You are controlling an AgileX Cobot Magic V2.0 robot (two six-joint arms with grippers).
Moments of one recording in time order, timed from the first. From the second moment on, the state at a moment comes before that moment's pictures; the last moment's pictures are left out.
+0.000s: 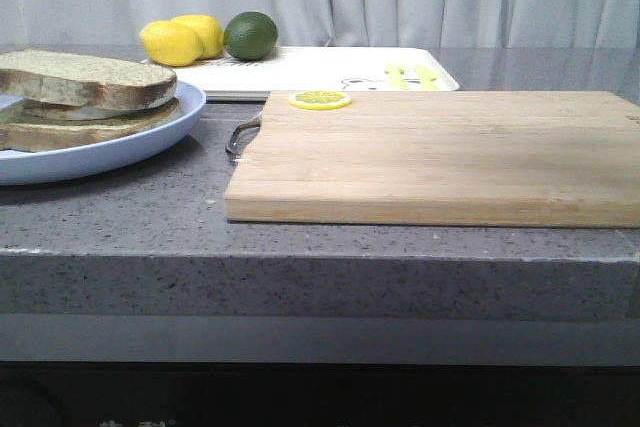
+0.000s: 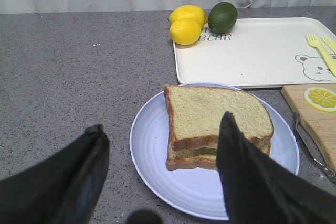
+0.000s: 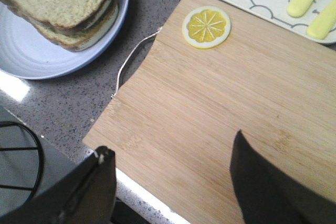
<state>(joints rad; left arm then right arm) -0.13 0.57 -0.76 0.01 0.59 -0.02 0.47 1.24 -1.29 0.21 0.90 -0.03</state>
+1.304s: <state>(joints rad) 0.09 1.18 -1.13 0.01 1.03 0.02 0.47 0.69 -0.81 0.17 0.72 -0.02</state>
